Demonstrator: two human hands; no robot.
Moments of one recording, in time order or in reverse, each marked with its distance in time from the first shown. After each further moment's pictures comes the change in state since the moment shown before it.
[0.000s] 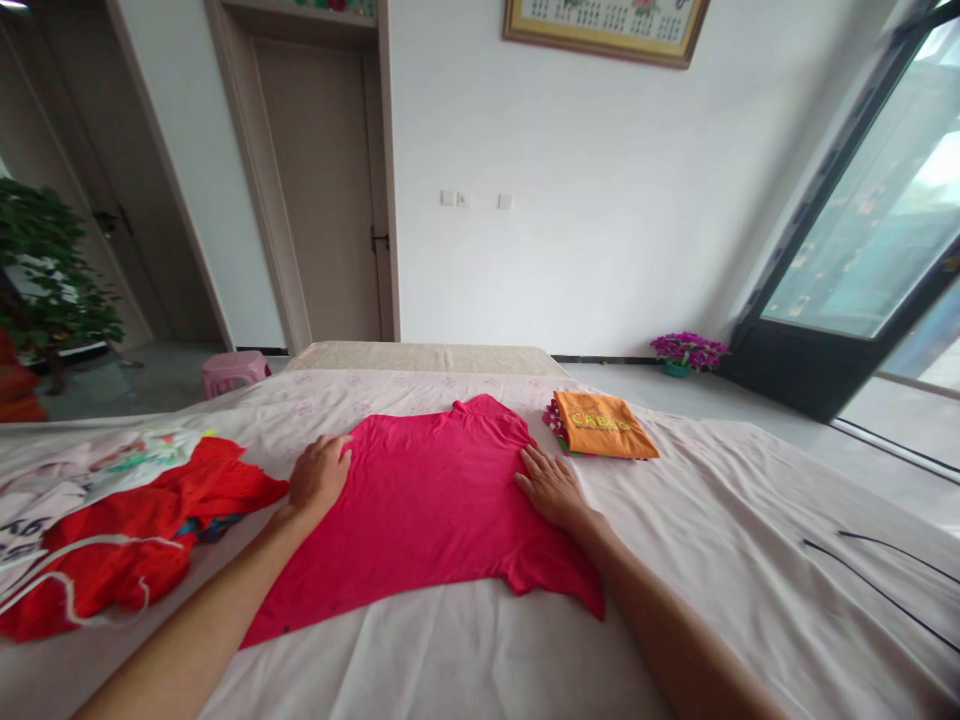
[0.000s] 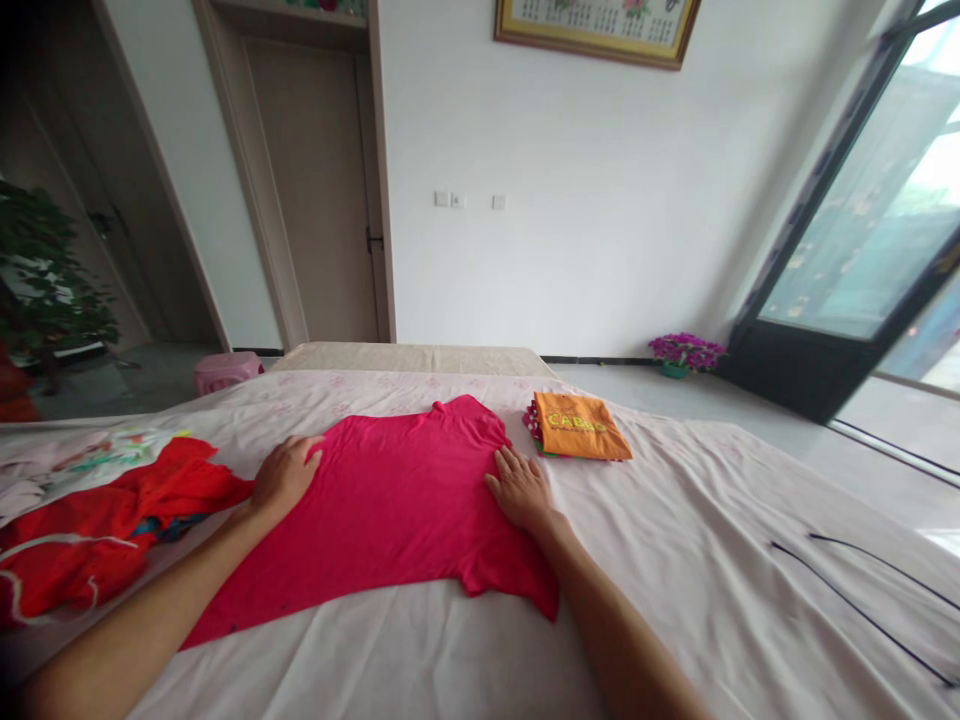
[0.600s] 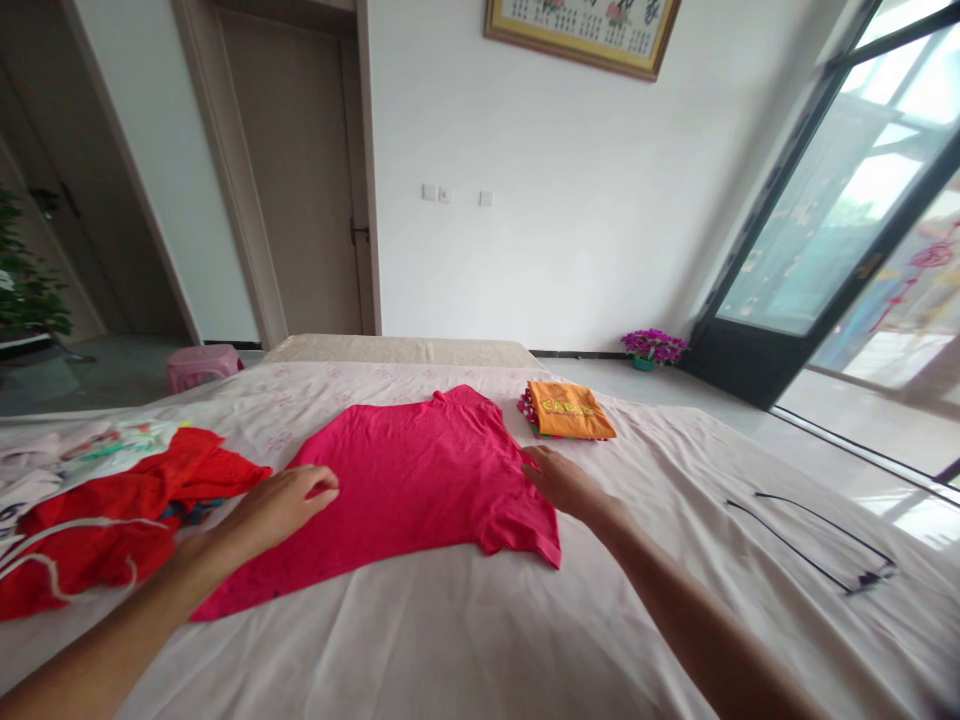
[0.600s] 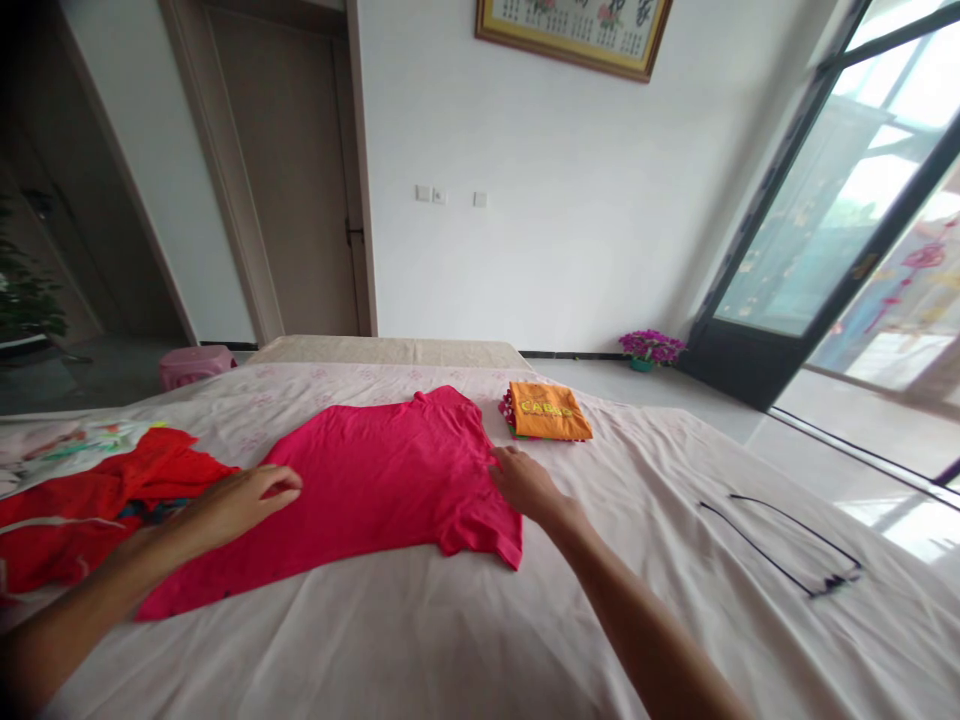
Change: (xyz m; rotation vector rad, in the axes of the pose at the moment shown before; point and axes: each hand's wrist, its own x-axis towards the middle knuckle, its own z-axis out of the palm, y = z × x) left_hand -0.075 -0.001 -0.066 -0.216 -0.278 0.200; right_hand -0.071 0.003 -0.086 0.292 0.000 -0.044
